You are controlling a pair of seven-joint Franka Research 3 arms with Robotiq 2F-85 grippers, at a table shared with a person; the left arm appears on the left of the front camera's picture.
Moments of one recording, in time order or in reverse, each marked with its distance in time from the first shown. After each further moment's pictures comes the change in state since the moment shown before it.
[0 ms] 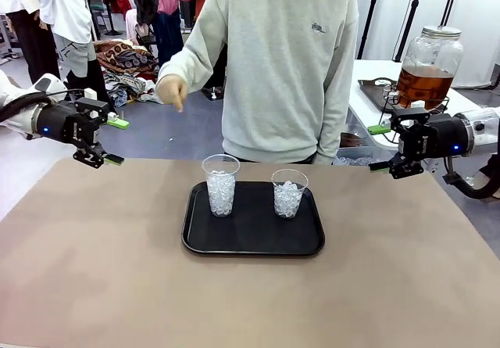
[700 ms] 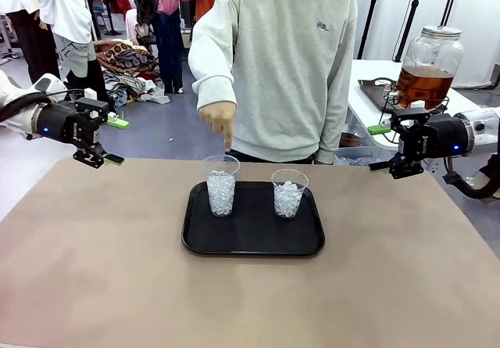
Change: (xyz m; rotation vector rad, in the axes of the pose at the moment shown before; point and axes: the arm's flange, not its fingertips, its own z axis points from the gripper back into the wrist) left arm 0.000 0.000 0.000 0.000 0.000 0.000; right arm 0.000 0.000 0.000 0.000 0.000 0.000
